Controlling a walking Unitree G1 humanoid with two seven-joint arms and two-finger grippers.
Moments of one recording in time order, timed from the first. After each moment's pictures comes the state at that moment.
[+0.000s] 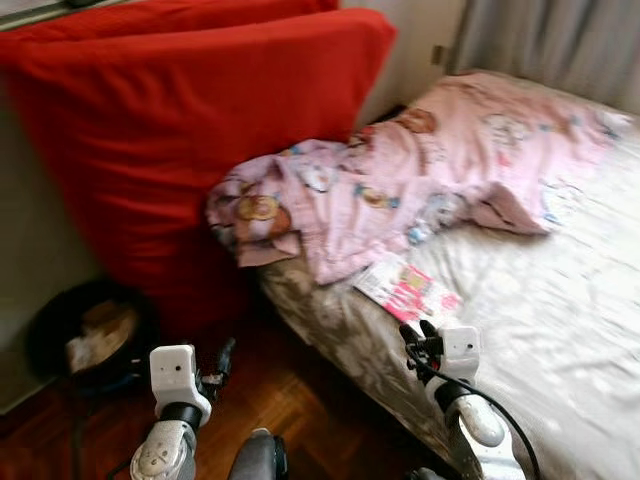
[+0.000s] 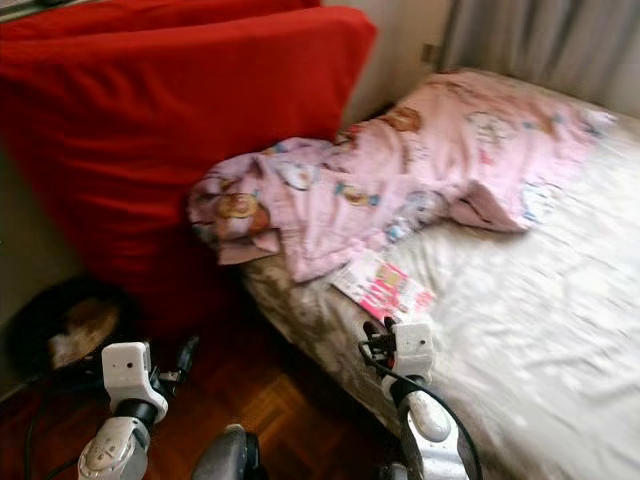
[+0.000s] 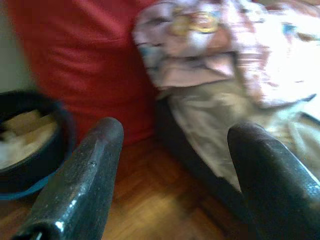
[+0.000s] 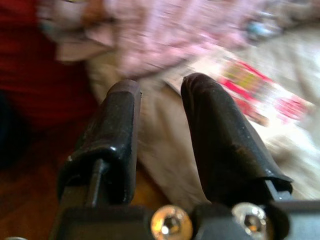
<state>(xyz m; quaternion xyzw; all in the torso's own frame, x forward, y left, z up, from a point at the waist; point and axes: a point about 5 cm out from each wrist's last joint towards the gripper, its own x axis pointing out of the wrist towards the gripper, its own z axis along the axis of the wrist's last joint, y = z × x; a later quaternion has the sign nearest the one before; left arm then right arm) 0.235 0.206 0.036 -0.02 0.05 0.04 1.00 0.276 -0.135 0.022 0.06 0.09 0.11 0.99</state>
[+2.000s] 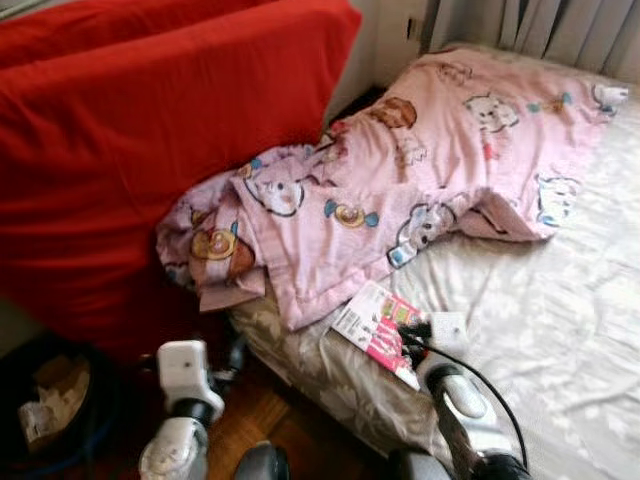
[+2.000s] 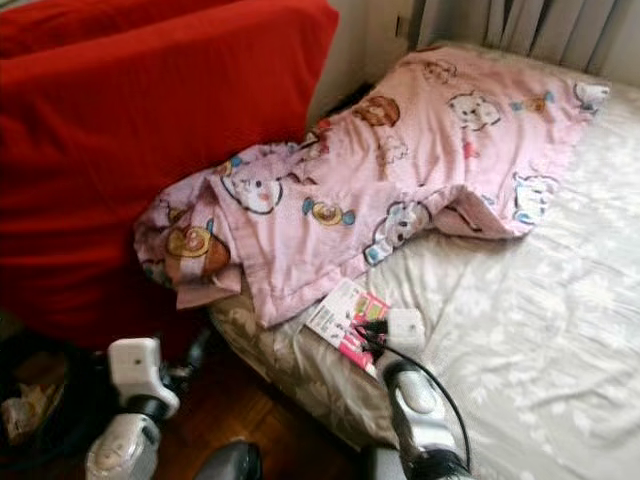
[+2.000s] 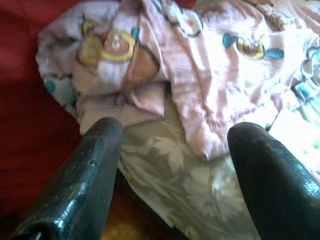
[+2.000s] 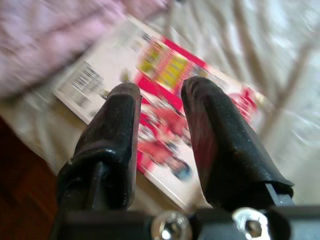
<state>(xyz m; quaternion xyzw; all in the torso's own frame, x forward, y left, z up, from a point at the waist) 0.238 0.180 0.047 -0.04 0.03 -0.01 1.00 0.292 -0.153 0.002 0.06 0.20 0.03 0.98</state>
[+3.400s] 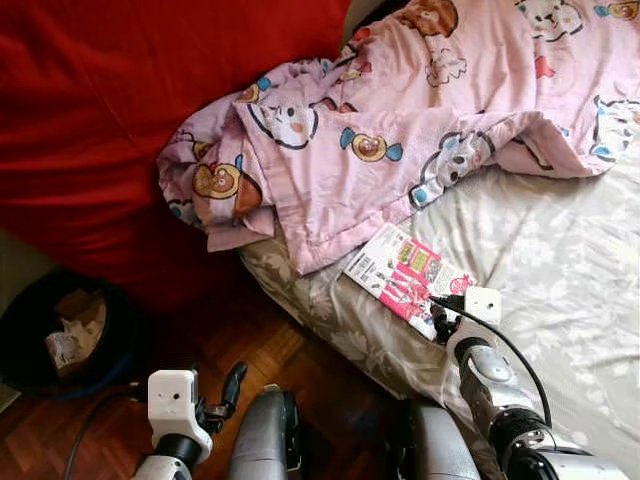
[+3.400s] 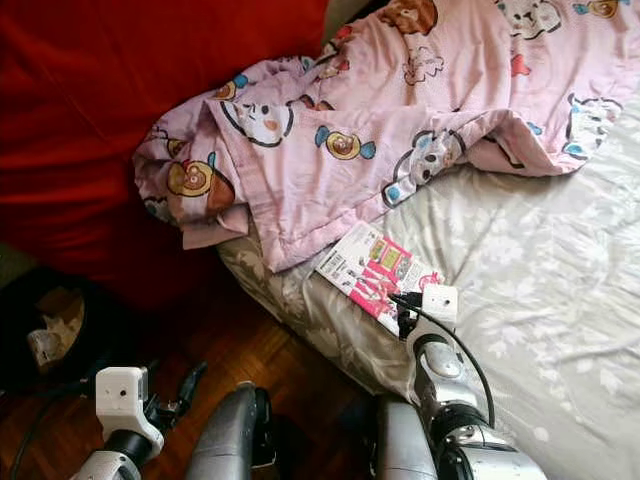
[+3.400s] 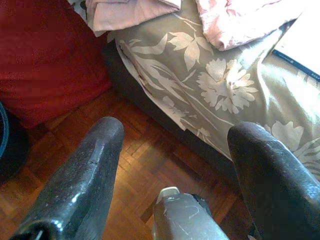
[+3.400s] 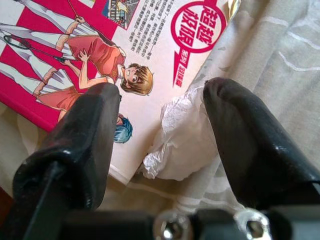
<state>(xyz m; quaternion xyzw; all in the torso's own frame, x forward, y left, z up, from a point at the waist) 0.194 0.186 0.058 -0.04 0.07 -0.03 1.00 0.326 -0.190 0.032 0.04 0.20 -0.07 0.98</state>
